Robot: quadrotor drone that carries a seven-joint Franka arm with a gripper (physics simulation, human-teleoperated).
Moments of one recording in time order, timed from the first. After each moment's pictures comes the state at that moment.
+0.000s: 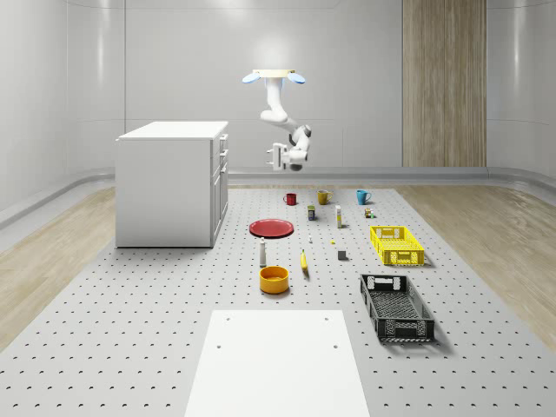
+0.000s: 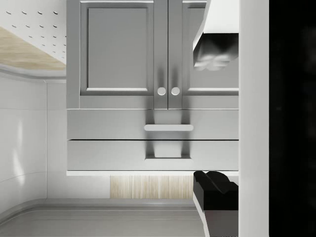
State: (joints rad) arm 0.73 -1.17 -0.81 -2.53 0.83 1.87 0.83
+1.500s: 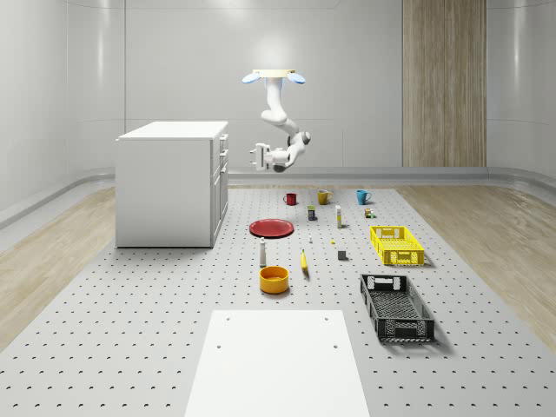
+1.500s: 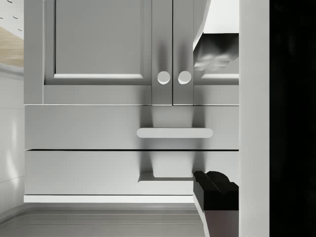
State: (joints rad) arm 0.83 -1.06 -0.57 -2.62 1.11 2.13 0.71
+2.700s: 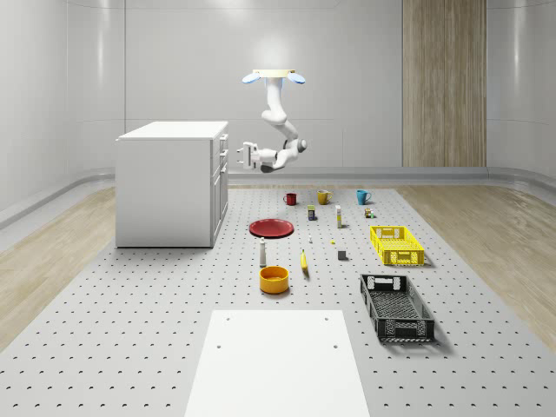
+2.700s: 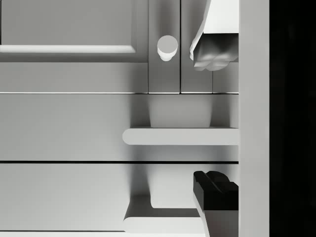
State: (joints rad) arm 0.88 -0.88 -0.40 -2.60 1.41 2.24 0.55
